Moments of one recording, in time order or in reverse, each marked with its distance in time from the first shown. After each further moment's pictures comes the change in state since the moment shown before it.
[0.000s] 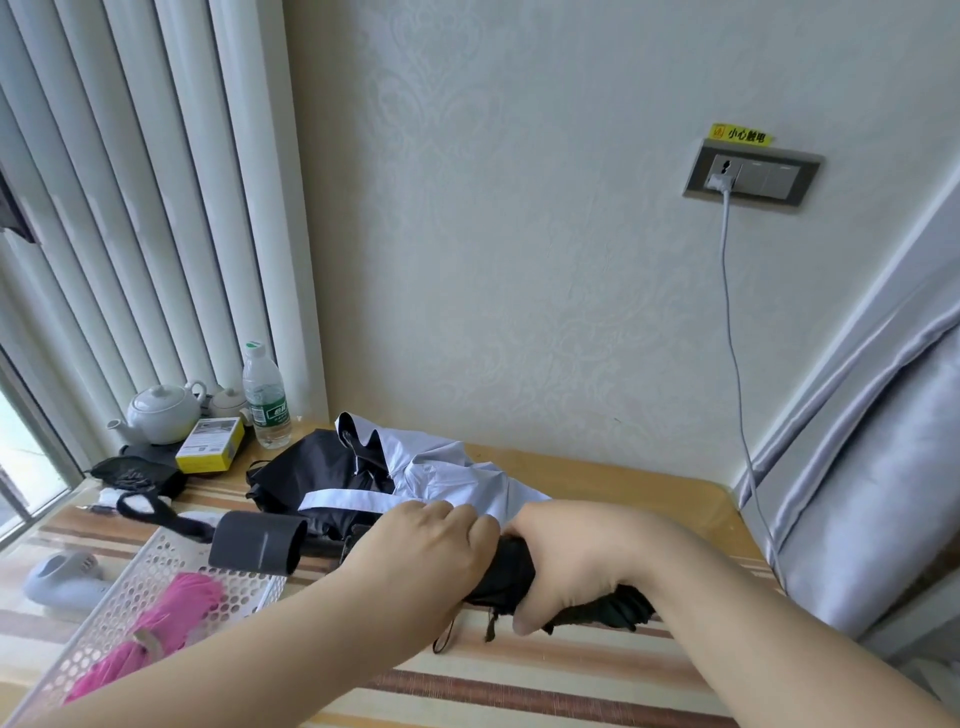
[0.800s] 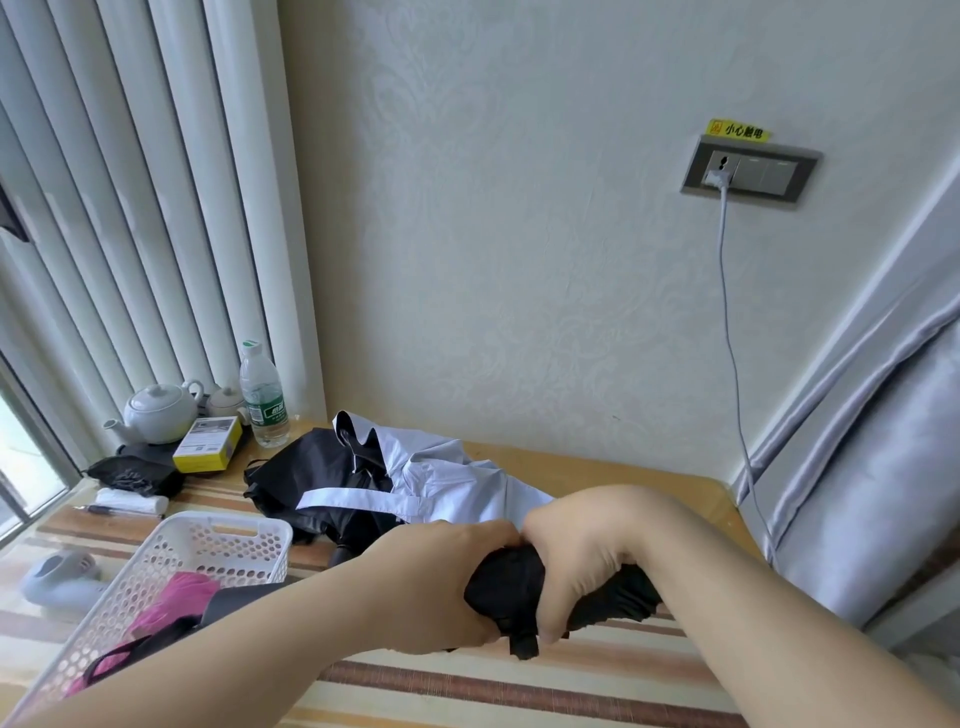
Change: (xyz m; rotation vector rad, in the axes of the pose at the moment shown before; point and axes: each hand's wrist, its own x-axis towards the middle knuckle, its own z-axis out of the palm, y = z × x) left_hand 0.006 0.012 -0.030 -0.591 -0.279 -0.217; right_hand -0.003 -0.001 -0.015 -0.054 -0.199 0.104
